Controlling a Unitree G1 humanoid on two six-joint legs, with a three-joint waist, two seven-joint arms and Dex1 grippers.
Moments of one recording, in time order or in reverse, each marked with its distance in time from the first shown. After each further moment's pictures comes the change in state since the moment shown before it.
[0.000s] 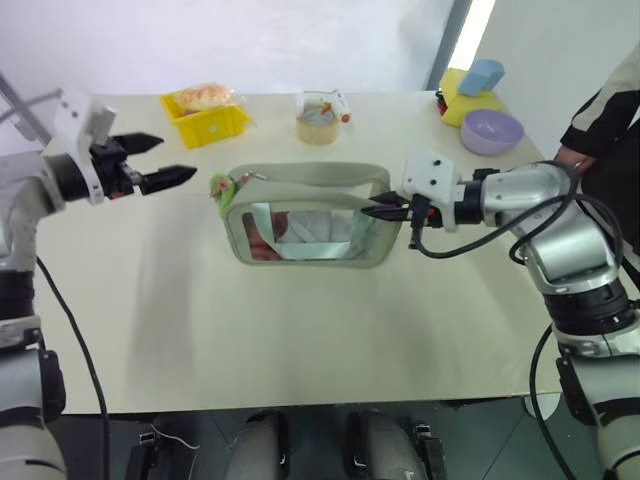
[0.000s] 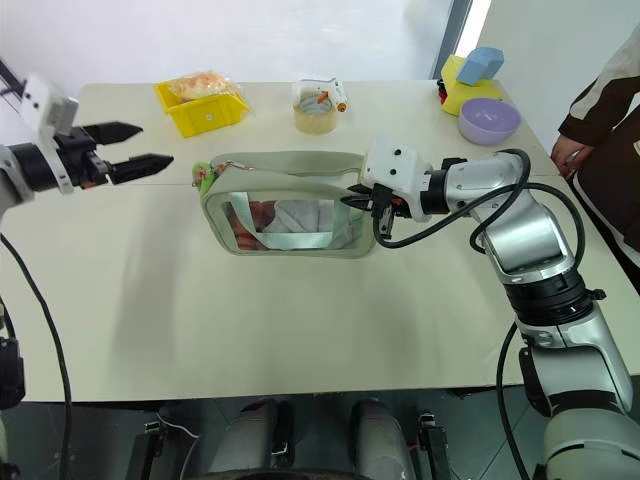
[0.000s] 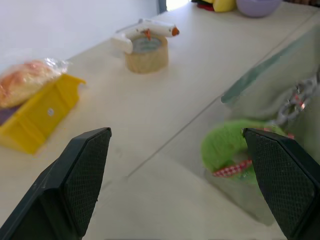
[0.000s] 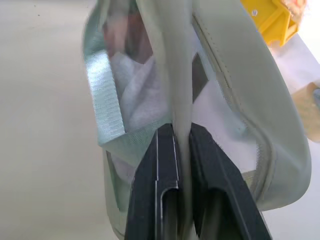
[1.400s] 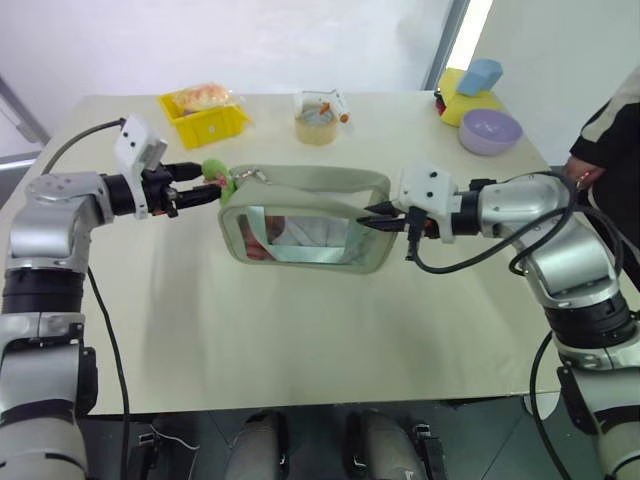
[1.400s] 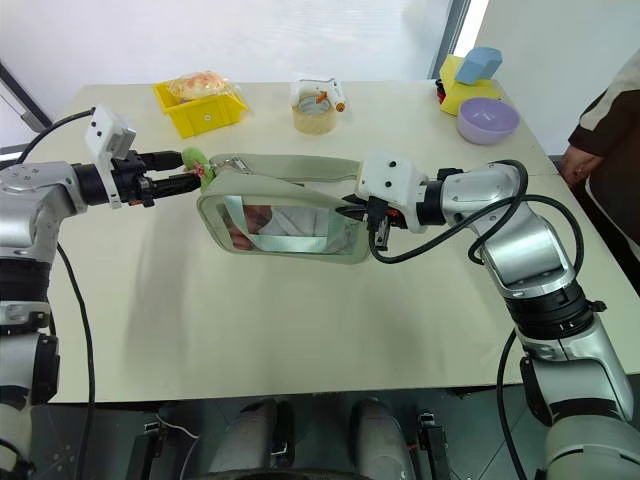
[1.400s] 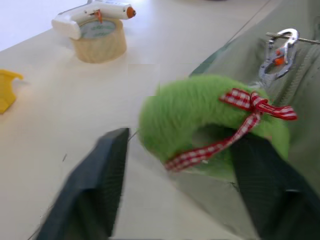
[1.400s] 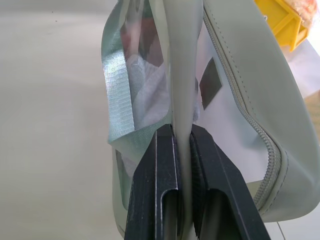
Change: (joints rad) left arm -0.083 -0.111 -0.098 0.173 0.091 -0.184 -0.063; right arm 0.047 0.000 -0.005 -0.106 0.015 0.065 -0.012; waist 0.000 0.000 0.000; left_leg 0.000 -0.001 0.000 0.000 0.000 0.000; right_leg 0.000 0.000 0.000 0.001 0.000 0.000
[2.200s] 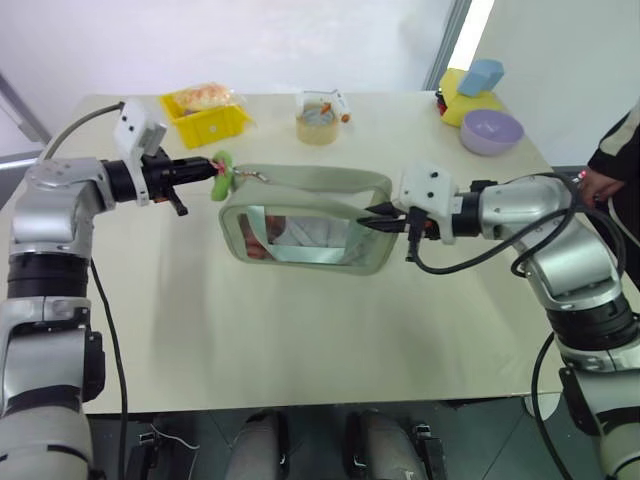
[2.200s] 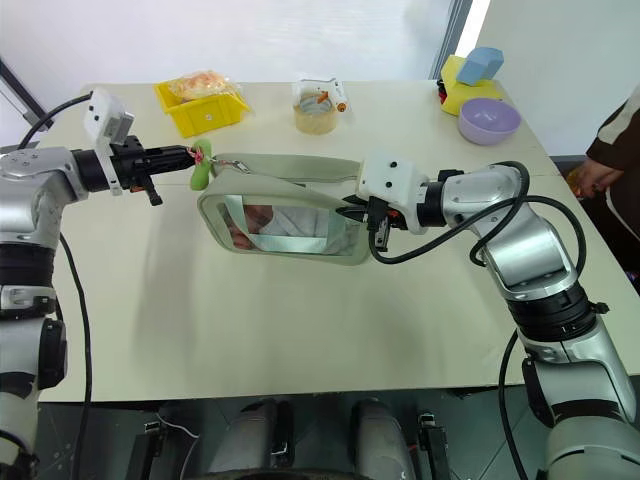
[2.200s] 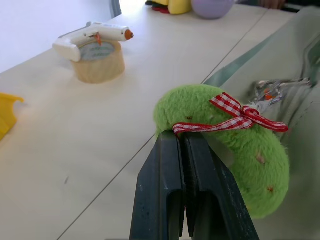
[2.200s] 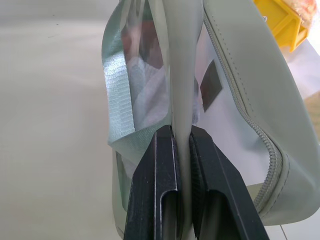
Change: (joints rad) left arm -0.068 -0.030 0.024 0.004 -0.032 0.047 -0.055; right arm 0.002 -0.004 0.000 -0.013 0.016 0.020 -0.023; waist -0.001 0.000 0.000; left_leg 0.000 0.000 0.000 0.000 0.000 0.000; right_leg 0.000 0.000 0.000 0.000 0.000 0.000
